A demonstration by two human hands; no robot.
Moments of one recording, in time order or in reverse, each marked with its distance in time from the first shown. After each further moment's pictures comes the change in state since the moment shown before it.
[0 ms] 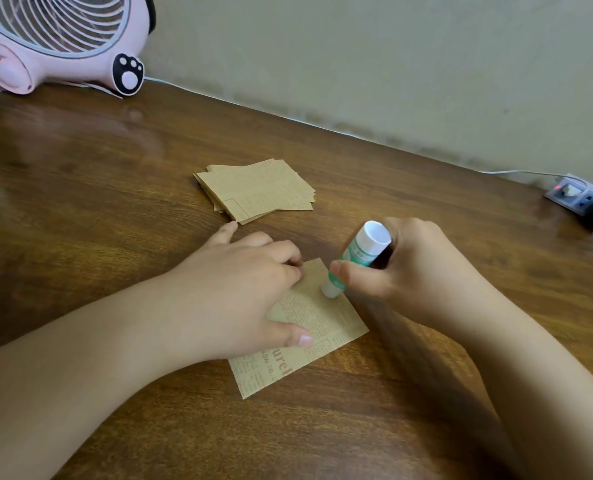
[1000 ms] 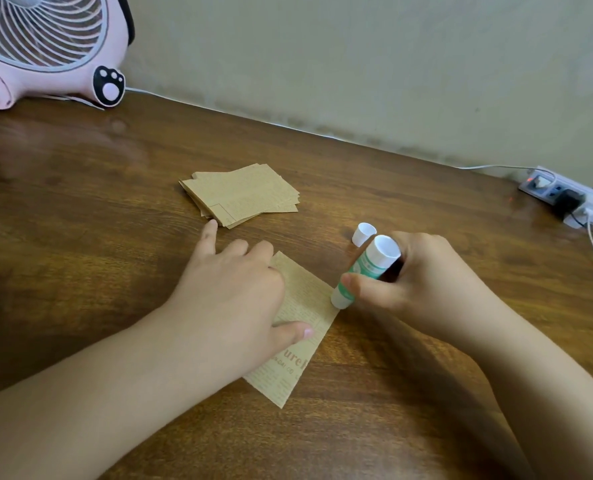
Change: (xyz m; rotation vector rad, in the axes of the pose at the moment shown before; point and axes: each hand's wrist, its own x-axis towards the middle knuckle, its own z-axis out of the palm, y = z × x) left_hand -0.009 0.025 0.000 0.113 0.116 -0.170; right_hand -0.026 0.007 -0.011 0.036 0.018 0.044
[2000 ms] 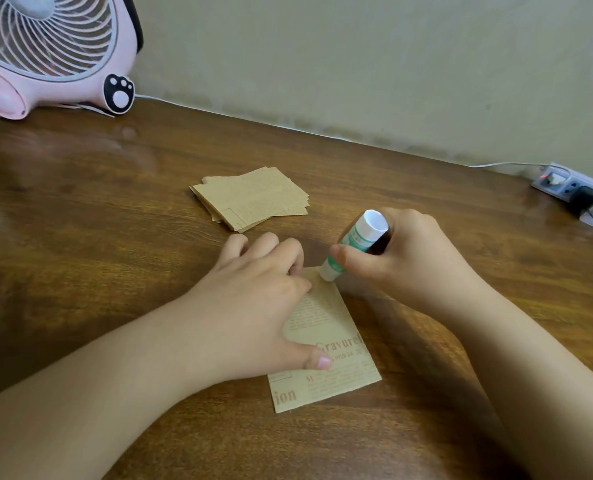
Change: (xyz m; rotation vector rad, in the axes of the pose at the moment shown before) left_hand 0.006 -0.013 0.005 -0.176 0.033 0.196; right_hand 0.028 -0.008 0.012 0.022 0.069 0.048
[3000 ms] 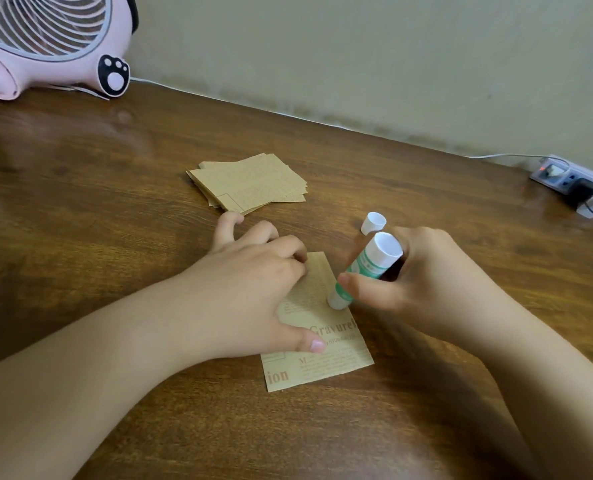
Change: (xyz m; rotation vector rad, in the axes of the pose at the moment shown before) left_hand 0.003 -0.002 0.002 0.022 -0.035 0.010; right_hand -0.034 -0.003 -0.008 -0.030 -0.119 -0.062
